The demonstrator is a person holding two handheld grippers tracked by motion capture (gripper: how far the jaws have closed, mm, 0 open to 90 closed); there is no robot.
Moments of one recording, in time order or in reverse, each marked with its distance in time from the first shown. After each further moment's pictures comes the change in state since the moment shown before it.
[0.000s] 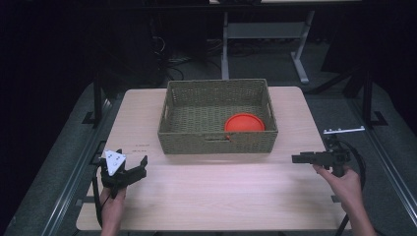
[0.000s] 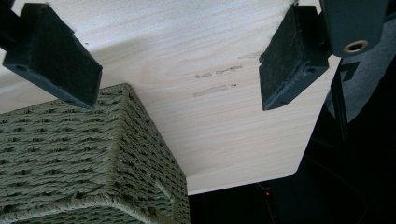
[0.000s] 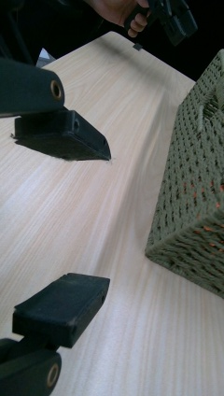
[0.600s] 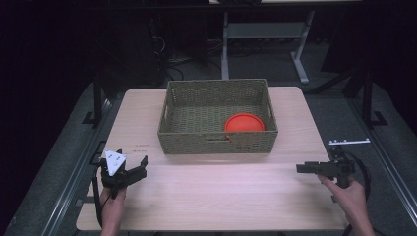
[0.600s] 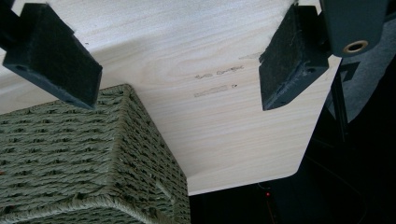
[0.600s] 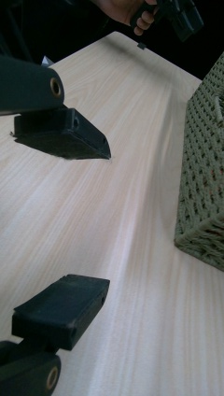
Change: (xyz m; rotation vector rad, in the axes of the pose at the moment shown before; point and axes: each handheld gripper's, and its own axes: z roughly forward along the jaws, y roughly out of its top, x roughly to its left) left arm -0.001 0.000 0.000 0.002 -0.002 -0.002; right arm -0.015 -0.031 -0.003 -0.006 0.012 0.035
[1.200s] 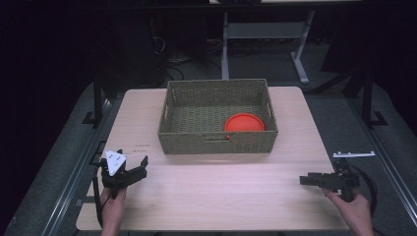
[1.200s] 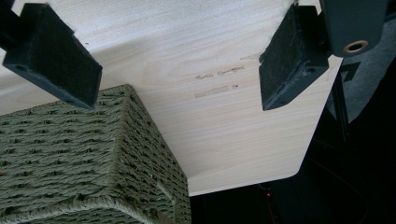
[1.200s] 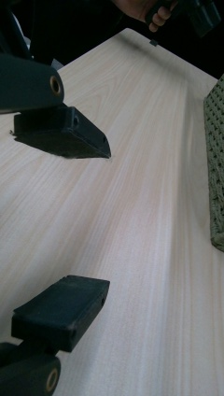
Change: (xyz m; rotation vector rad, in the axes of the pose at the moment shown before) left arm -0.001 0.000 0.001 -0.002 -0.001 0.001; right arm -0.001 -0.033 -0.005 0.002 -0.008 -0.002
